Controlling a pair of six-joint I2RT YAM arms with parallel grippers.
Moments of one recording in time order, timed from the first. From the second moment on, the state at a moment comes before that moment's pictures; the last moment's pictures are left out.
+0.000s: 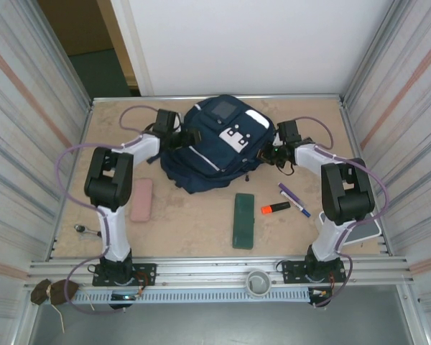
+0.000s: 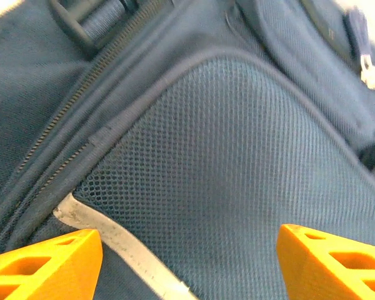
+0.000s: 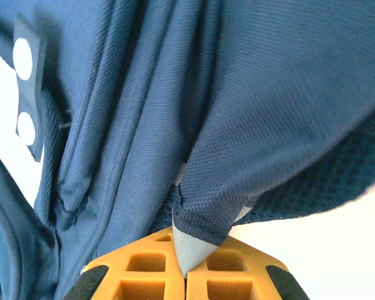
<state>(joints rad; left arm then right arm) -0.30 2.07 1.46 -0.19 0.24 -0.44 0.23 1.78 1.09 -0.26 -0.32 0.65</state>
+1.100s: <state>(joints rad) -0.71 1.87 1.29 -0.30 -0.13 -0.44 0.32 1.81 1.05 -0.17 -0.39 0.57</state>
